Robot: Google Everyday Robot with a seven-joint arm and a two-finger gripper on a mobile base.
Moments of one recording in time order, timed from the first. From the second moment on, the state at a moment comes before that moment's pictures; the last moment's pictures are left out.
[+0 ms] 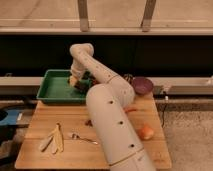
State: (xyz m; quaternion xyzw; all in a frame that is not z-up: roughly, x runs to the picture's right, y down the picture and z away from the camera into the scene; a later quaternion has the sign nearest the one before) arm -0.188 -0.058 0.963 -0.36 -0.06 0.30 0.88
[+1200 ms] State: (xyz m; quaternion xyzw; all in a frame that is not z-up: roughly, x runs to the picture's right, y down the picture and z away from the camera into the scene) arm -0.249 -0.007 0.907 -0.32 -0.15 0.22 0.91
